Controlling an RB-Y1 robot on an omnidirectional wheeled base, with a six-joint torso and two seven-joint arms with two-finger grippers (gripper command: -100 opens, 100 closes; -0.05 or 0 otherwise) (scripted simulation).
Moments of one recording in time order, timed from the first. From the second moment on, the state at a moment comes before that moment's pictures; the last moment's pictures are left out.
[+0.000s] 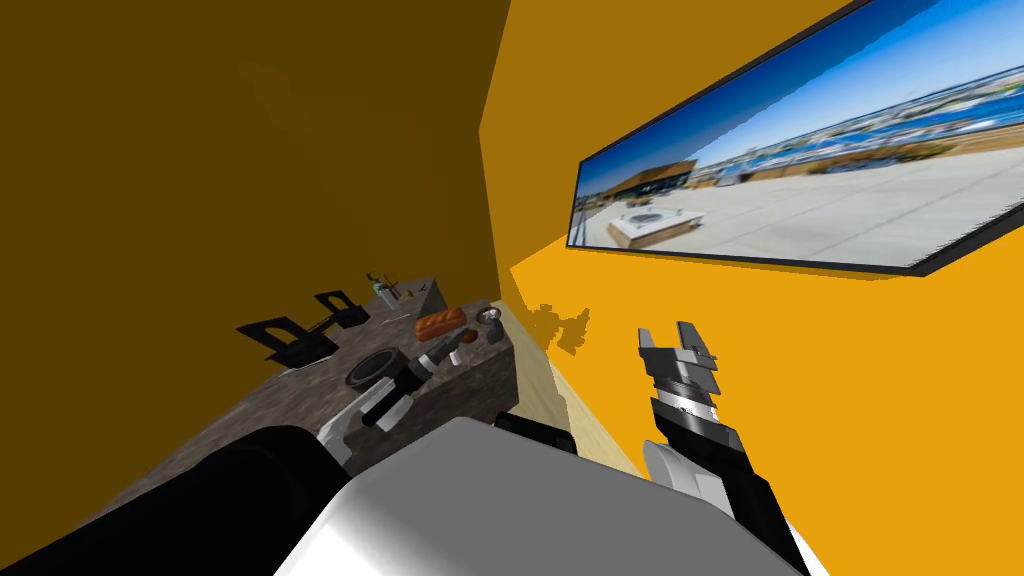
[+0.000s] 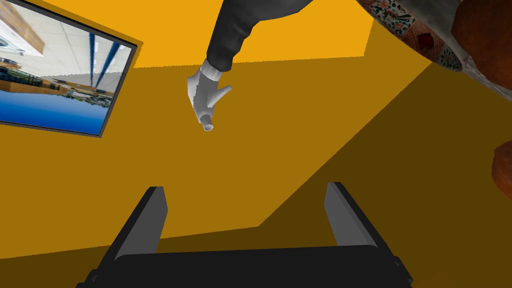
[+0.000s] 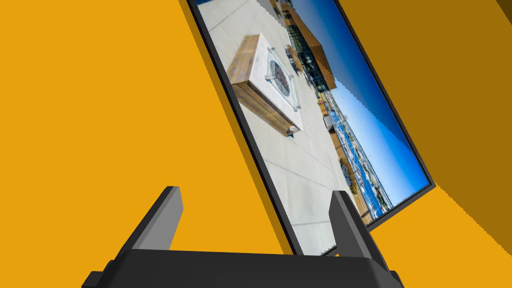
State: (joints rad) left arm 0.60 0.72 0.12 -1.90 -0.20 -0.56 -0.08; right arm 0.55 -0.01 -0.03 -2.21 -0.06 -0.44 -0.09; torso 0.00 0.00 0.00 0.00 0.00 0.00
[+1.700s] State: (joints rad) left arm 0.56 1.15 0.03 -1.73 -0.34 -0.55 -0.03; right arm 0.55 -0.01 -0.03 -2.21 -0.06 -0.44 -0.09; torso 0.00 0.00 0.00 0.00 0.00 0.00
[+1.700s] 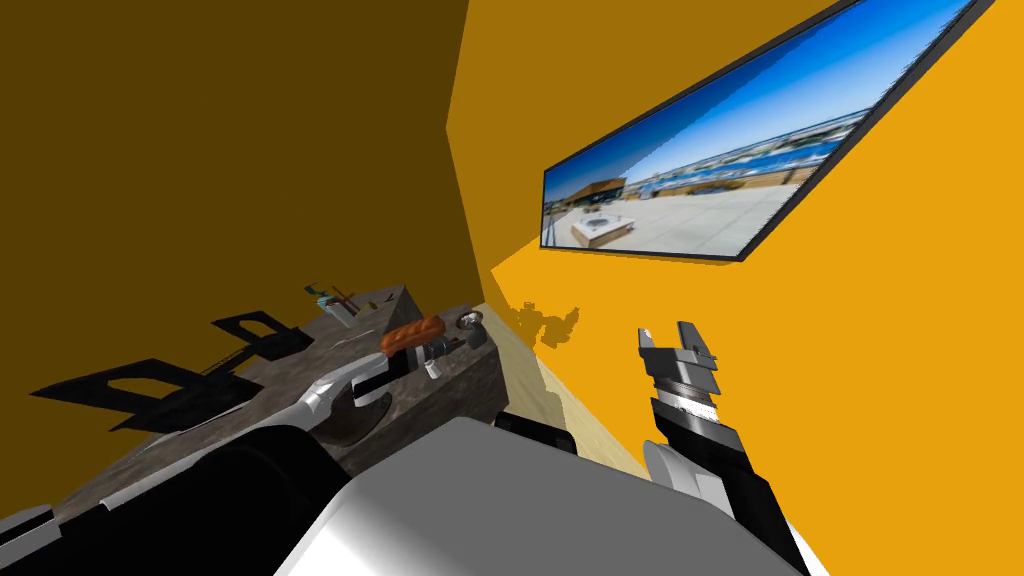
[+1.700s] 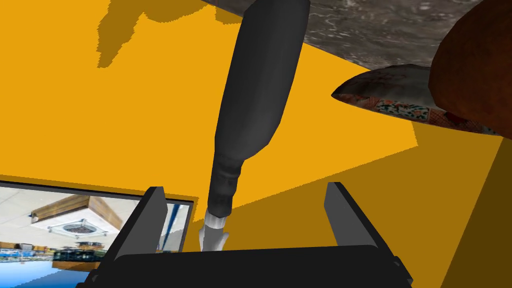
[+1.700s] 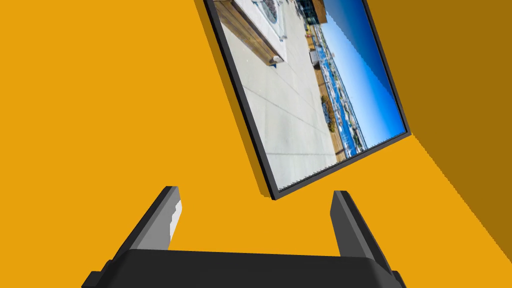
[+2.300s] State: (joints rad) left arm 0.52 1.32 -0.03 -1.68 -0.38 -0.54 0.00; right arm 0.55 -0.01 -0.03 -2.21 -0.06 -0.44 -0.09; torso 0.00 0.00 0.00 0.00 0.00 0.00
